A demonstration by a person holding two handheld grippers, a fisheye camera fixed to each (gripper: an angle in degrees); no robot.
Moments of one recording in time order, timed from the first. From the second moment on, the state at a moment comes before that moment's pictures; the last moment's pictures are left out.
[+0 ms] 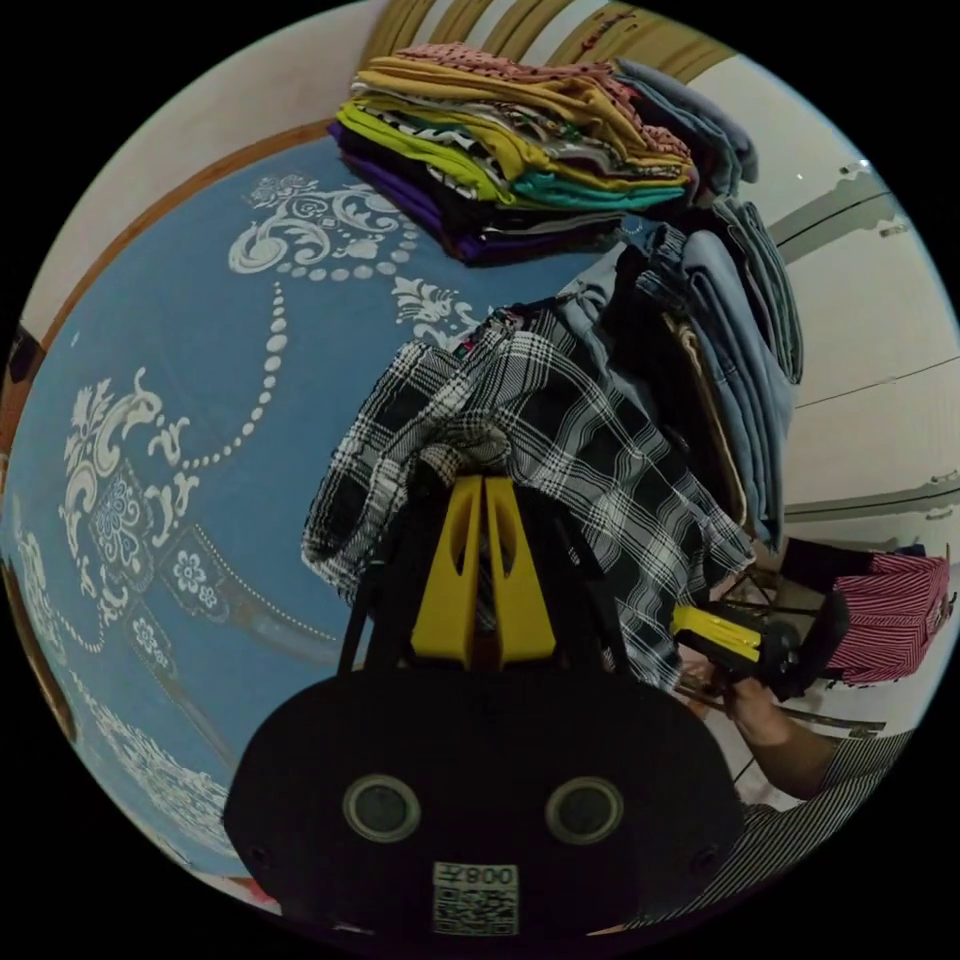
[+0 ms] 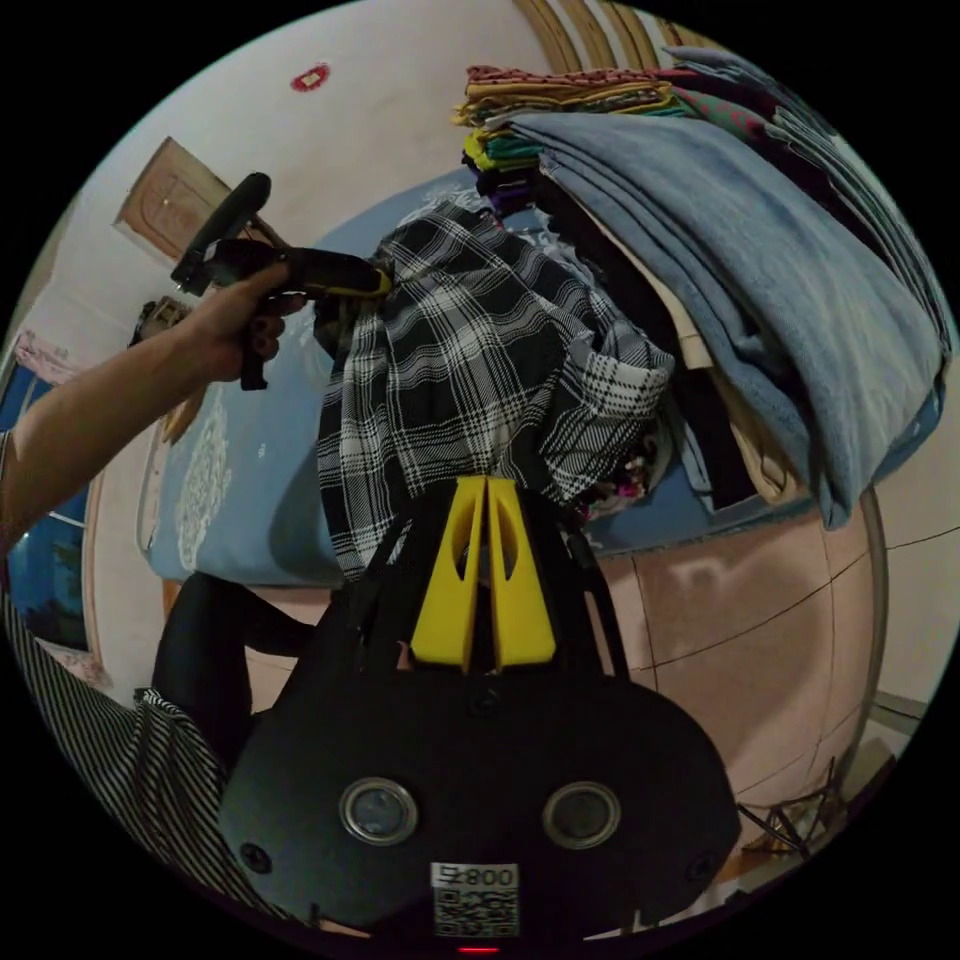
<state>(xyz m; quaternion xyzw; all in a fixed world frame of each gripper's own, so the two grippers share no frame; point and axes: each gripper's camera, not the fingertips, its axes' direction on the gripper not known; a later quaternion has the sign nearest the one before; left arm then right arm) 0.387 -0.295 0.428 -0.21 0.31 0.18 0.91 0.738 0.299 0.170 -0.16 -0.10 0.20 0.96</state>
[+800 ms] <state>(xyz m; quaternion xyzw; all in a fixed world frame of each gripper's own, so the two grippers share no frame) 0.299 -0.169 0.312 -0.12 0.49 0.12 0.86 0.758 0.078 0.018 -0.10 0.09 0.04 0.99</state>
